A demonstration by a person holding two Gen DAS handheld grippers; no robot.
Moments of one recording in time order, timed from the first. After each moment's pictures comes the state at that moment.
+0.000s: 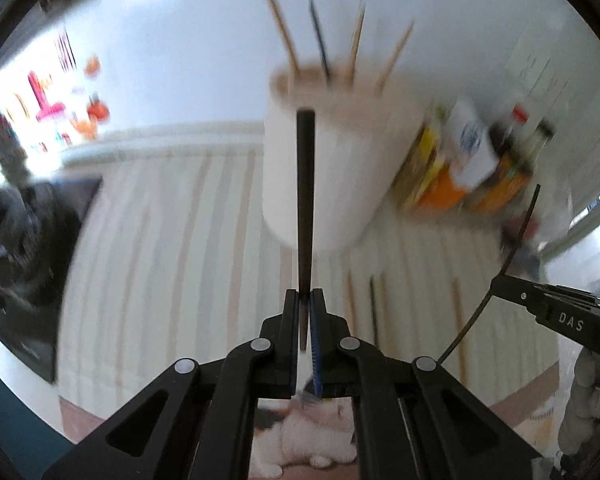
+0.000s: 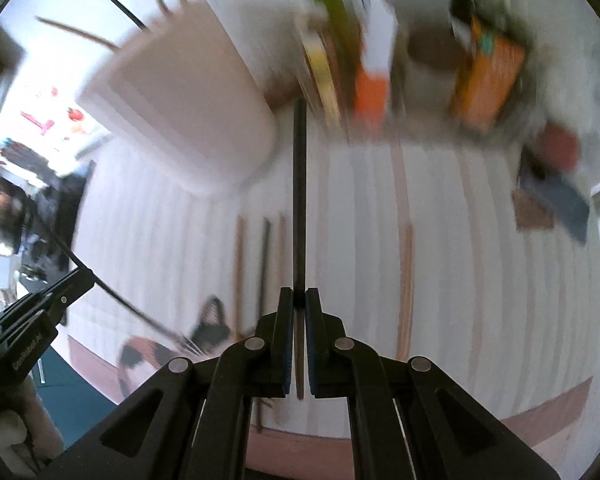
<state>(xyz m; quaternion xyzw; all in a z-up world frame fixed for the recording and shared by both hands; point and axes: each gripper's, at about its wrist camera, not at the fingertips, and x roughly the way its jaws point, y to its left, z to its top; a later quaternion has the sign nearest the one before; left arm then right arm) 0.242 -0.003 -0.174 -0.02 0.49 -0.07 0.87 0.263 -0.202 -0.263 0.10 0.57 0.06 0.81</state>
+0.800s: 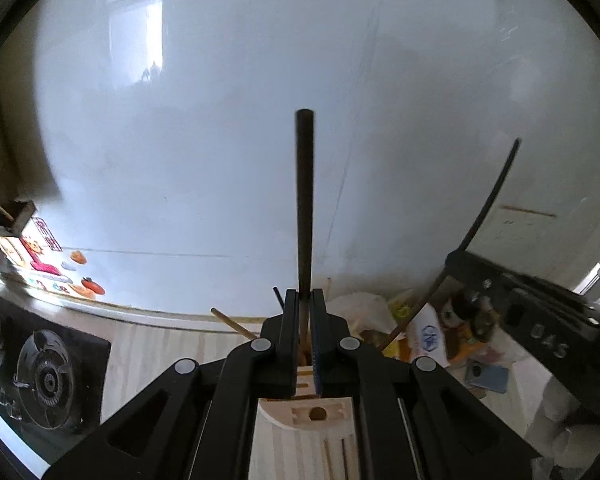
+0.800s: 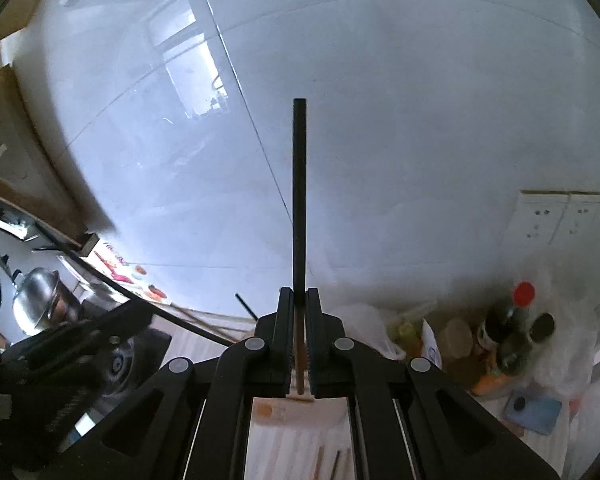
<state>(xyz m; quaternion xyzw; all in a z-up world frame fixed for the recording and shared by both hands) 0.383 -0.008 -0.027 -0.01 0.38 -0.10 0.92 0.398 -0.152 -0.013 0.10 0.35 0.10 0.93</state>
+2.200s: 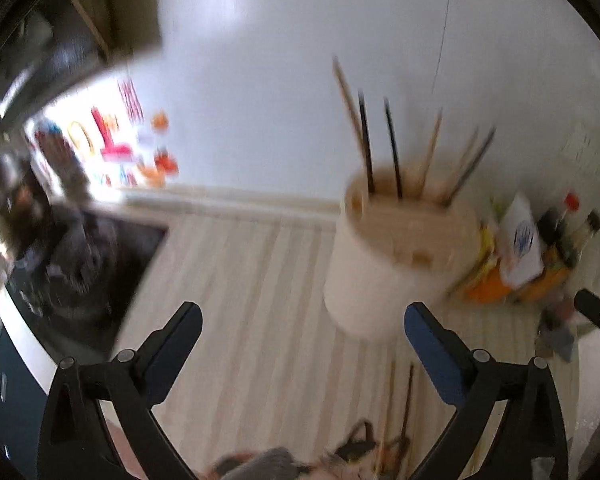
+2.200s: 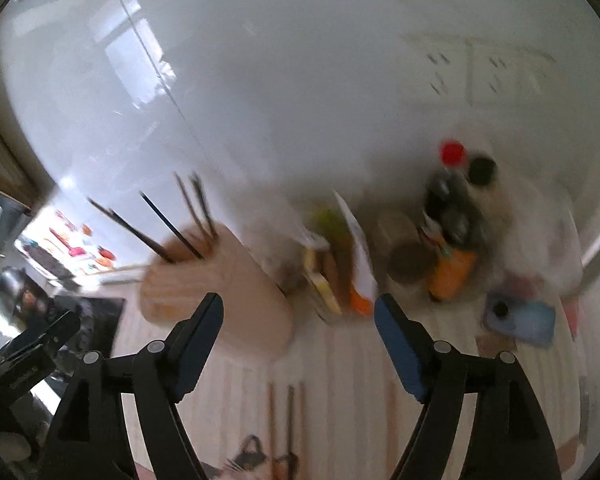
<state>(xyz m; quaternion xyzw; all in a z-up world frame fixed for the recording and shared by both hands) 0.269 0.033 -0.144 -0.02 0.45 0.05 0.89 0.299 -0.231 -0.141 0.14 0.41 0.01 0.90</state>
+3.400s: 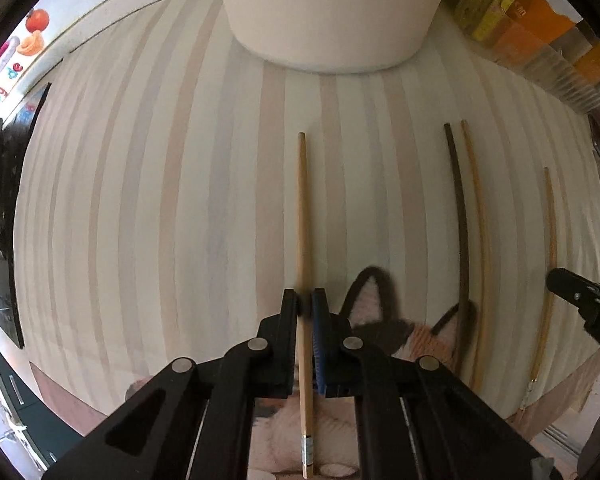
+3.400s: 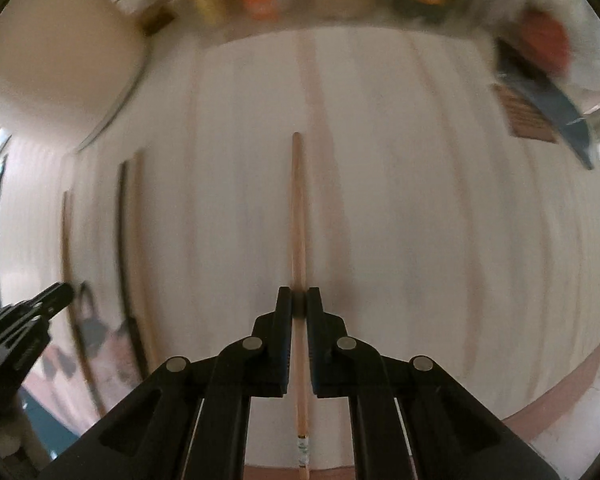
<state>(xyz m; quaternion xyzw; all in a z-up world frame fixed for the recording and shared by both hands) 0.254 -0.004 -0.363 0.05 0.67 -0.02 0.74 0.255 -0.248 -0.392 0.10 0.67 -0.03 0.74</state>
